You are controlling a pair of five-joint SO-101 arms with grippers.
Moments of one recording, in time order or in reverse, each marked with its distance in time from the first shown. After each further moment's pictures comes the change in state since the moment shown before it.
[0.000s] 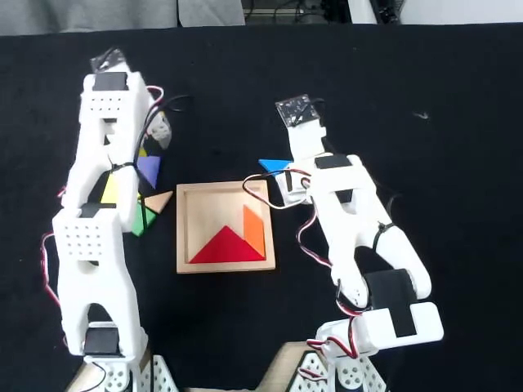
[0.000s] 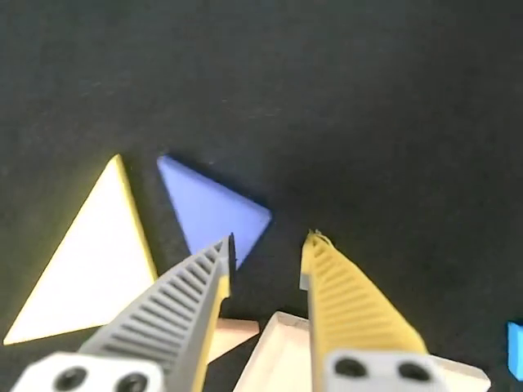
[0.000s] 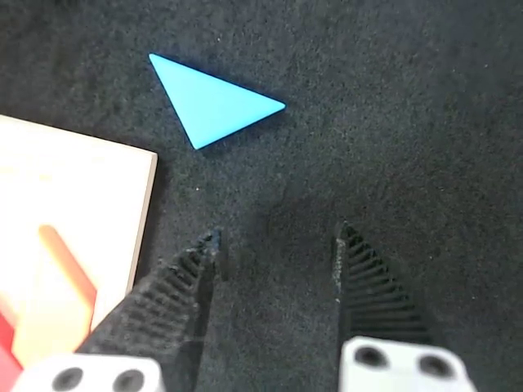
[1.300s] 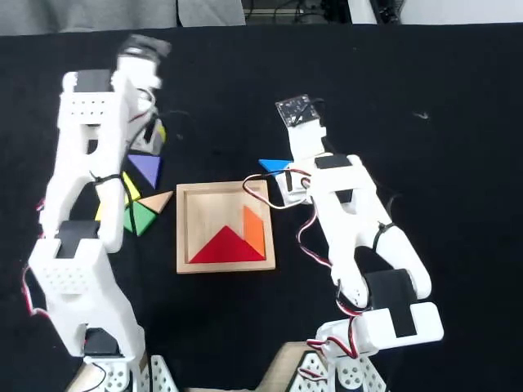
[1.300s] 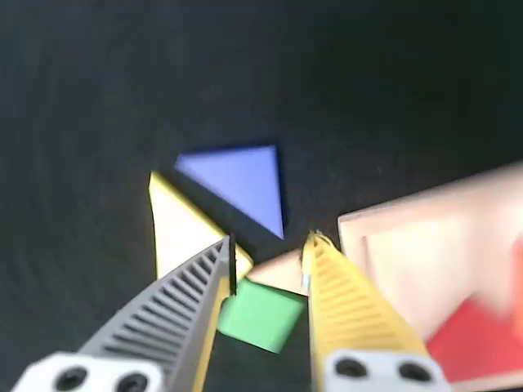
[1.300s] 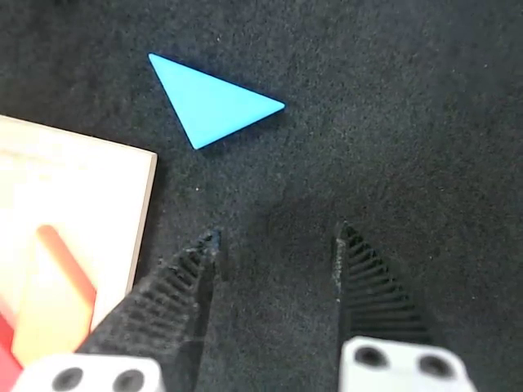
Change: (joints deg) left arm -1.0 -19.8 16.7 0.7 -36.0; right arm 0.0 0.0 0.0 0.0 0.0
